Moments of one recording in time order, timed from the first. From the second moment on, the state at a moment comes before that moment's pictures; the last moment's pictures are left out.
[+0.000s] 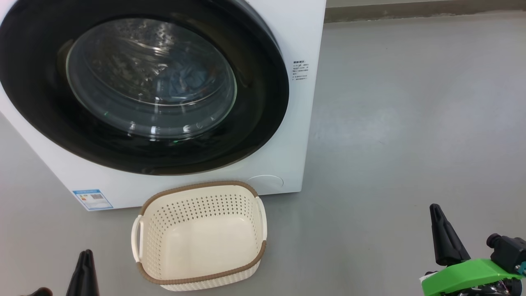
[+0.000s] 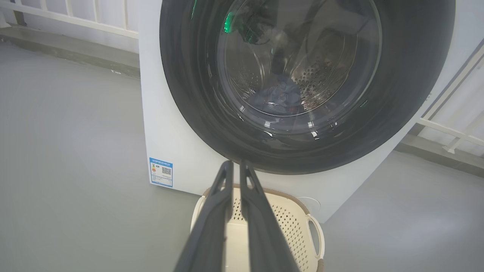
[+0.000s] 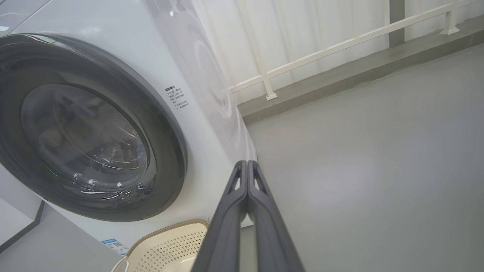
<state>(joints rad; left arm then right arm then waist) 0.00 0.10 0.11 0.33 -0.43 -0.13 -0.19 0.01 -0.09 -0.01 0.23 0.52 0.13 -0.20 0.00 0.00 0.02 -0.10</state>
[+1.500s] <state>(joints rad) -0.02 0.07 0.10 0.31 -0.92 -0.13 -0.07 0.00 -0.07 -0.05 0.24 0.99 0.13 -0.08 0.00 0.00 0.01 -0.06</state>
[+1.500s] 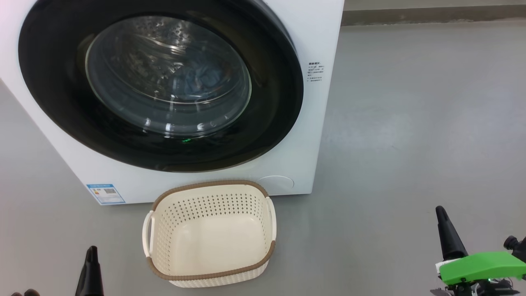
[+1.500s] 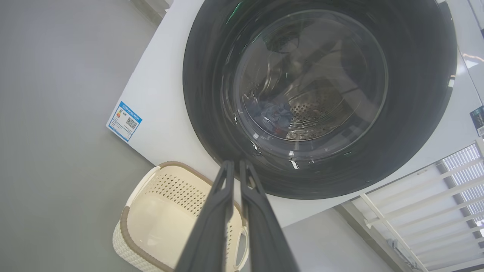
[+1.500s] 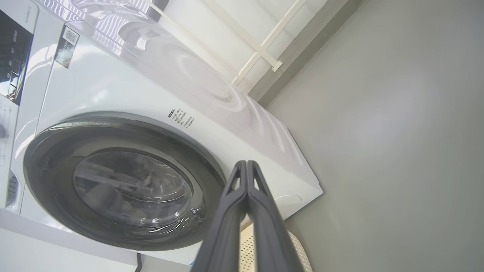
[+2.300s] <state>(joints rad) -0.04 0.06 0.10 0.30 -1.19 -0.13 0.00 -0.02 -0.06 -0.07 0.25 1.22 0.13 -0.01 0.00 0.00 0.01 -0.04</state>
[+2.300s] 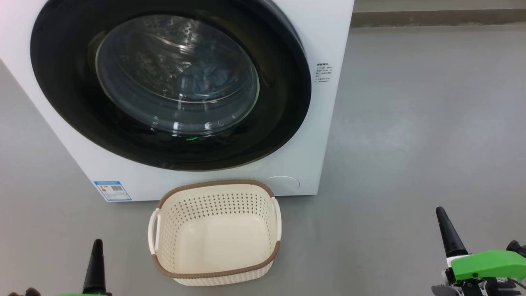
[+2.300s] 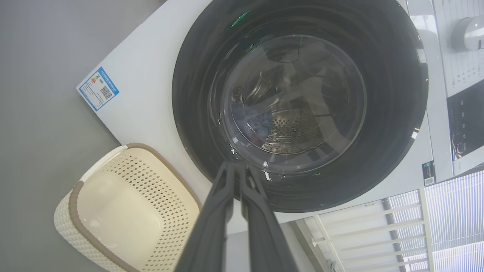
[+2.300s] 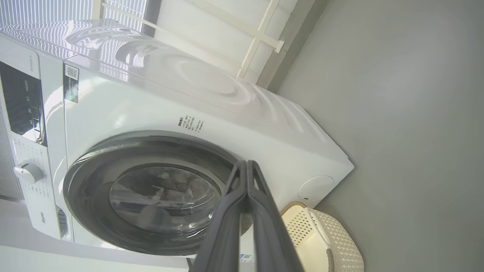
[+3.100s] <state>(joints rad) -0.06 0.04 0.09 0.29 -1.46 -0.13 0.07 -0.05 -0.06 -0.10 0.26 1.48 0.13 0.06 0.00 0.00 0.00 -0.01</state>
